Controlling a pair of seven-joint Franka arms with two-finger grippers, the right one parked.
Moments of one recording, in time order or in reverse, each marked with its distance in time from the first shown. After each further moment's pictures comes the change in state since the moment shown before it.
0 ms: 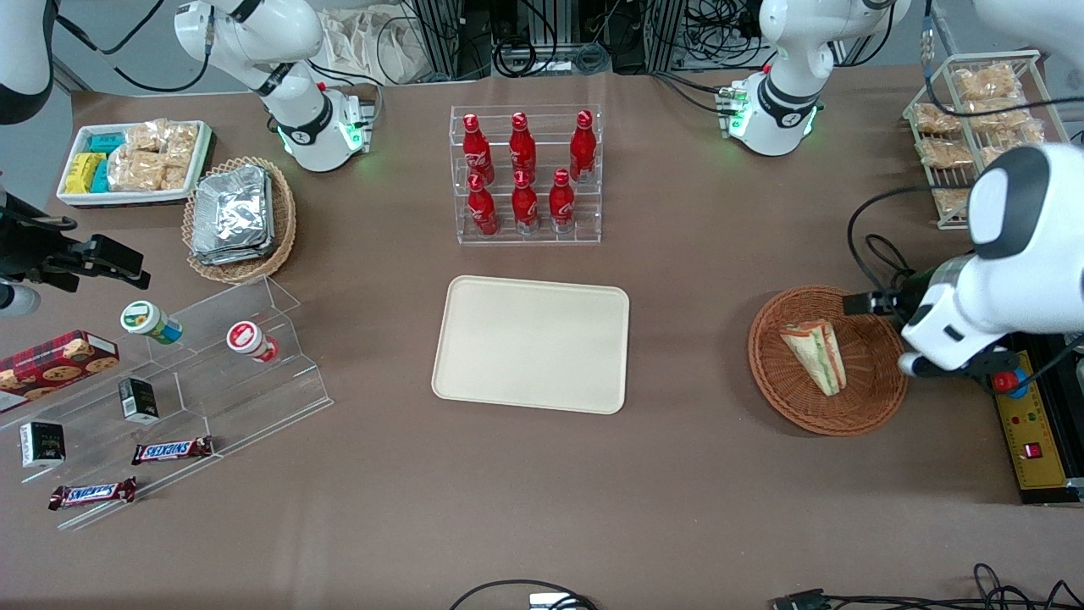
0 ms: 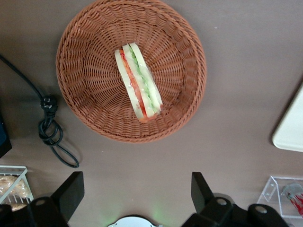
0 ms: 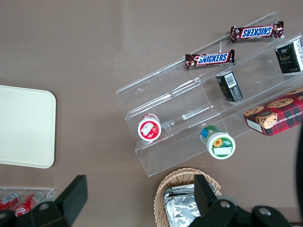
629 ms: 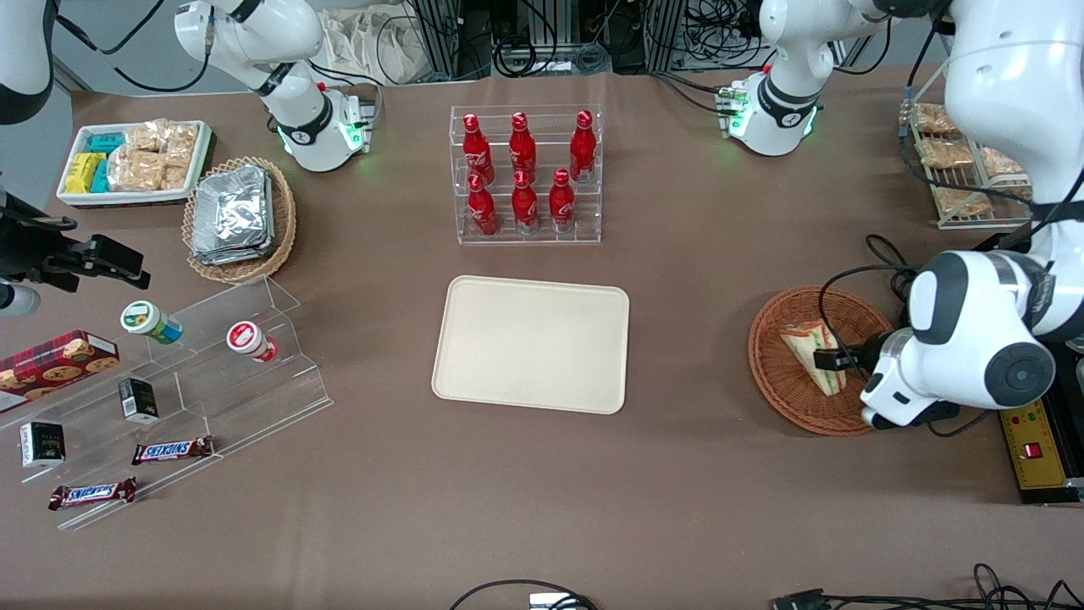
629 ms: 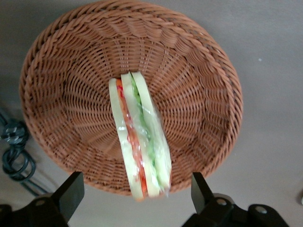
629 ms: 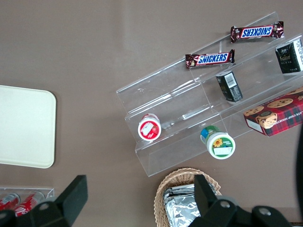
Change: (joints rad) arm 0.001 0.215 0.022 -0.022 0.028 0.201 -0.089
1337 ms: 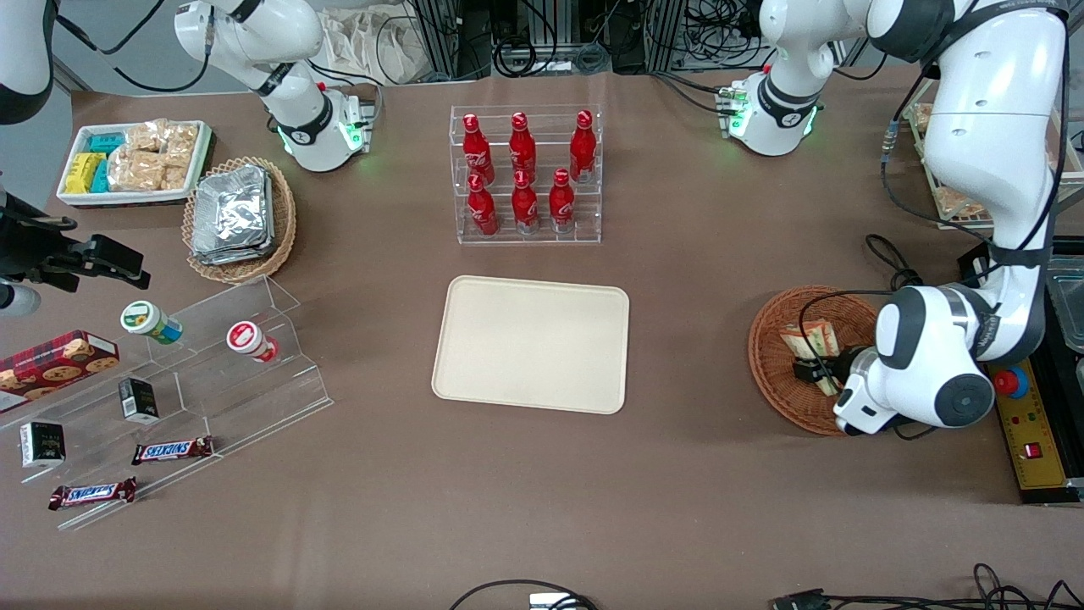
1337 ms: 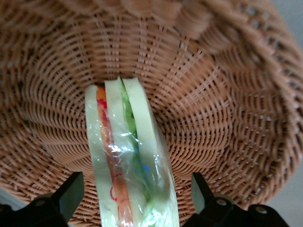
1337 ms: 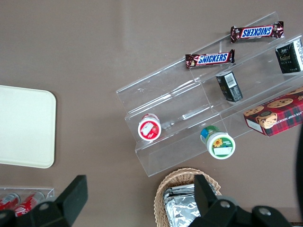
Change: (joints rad) arm 0.000 0.113 0.007 -0.050 0.003 0.079 -0.045
